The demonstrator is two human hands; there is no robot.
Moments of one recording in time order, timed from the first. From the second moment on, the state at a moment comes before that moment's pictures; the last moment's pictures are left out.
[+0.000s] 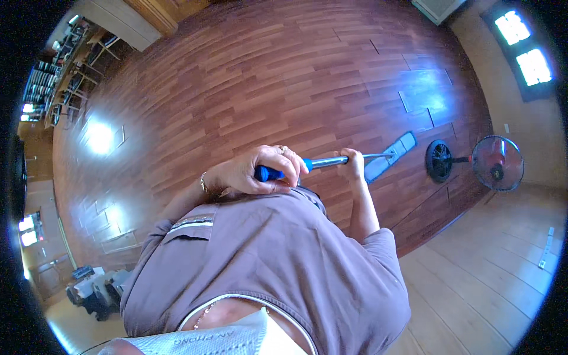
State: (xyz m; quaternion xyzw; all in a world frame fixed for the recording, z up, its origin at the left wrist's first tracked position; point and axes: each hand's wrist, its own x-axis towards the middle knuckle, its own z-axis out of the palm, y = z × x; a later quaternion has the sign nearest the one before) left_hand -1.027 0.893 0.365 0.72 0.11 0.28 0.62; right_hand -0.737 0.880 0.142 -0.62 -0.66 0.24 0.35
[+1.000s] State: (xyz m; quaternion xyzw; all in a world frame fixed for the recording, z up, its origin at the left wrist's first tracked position) left_hand -1.129 0.832 0.442 0.80 0.36 0.43 0.22; right_hand -0.995 1.028 0.179 -0.17 -0.86 0.38 0.29
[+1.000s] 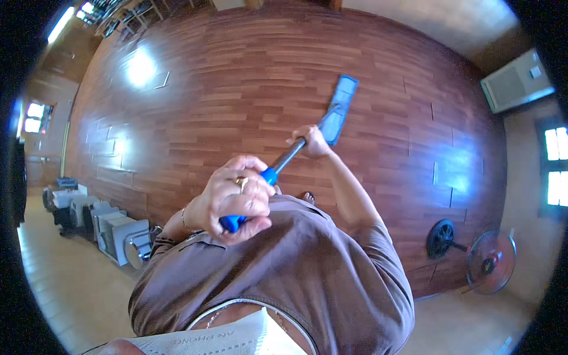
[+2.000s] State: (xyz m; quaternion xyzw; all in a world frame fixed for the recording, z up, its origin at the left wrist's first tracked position) left_hand -1.358 0.704 0.466 0.81 0.42 0.39 0.07; right_hand -1.330 0.919 0.202 0.07 -0.92 0.39 0.04
